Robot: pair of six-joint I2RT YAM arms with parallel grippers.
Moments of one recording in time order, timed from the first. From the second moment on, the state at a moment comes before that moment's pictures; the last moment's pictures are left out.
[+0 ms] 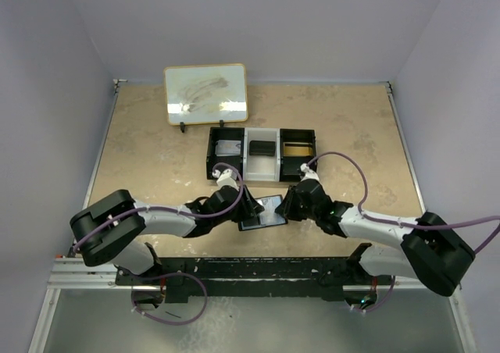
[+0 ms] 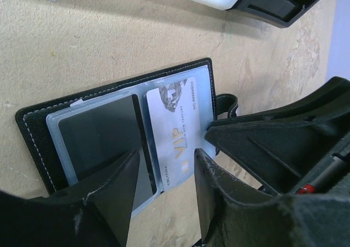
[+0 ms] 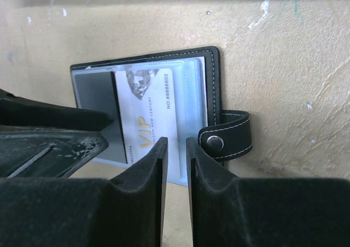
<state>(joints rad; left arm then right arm) -0.99 1.47 0.48 0.38 -0.16 -1.12 0.77 1.18 0.37 0.07 0.05 0.88</state>
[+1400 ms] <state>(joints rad) -0.99 1.59 0.29 0.85 -0.13 -1.25 0.76 1.27 0.29 0.30 0.01 0.96</state>
